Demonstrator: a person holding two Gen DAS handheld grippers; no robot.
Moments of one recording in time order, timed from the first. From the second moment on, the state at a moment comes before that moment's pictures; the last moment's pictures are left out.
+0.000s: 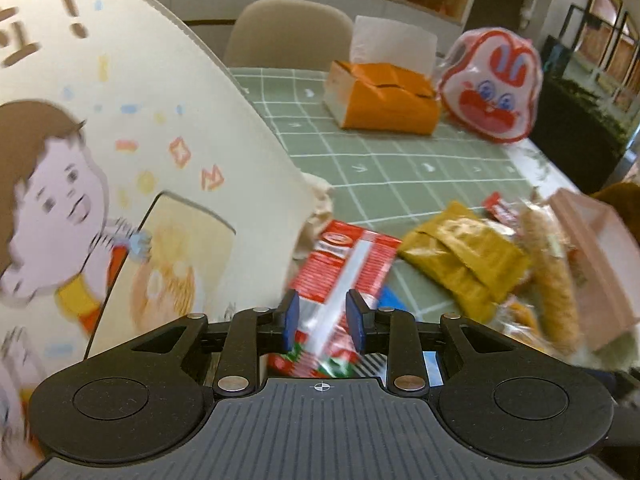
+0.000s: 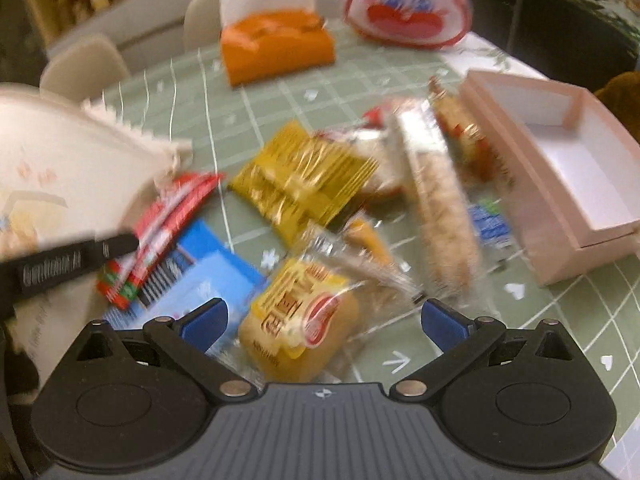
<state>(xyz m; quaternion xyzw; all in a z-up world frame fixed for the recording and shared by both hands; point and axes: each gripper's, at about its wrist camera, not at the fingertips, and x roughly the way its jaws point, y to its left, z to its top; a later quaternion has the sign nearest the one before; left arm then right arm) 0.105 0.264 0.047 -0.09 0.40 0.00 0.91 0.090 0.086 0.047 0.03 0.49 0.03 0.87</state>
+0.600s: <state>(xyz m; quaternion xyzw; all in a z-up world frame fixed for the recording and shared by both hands) 0.116 0.253 0.034 -0.09 0.42 -0.02 0.90 0.068 0.032 0.038 0.00 0.49 -0.03 0.87</state>
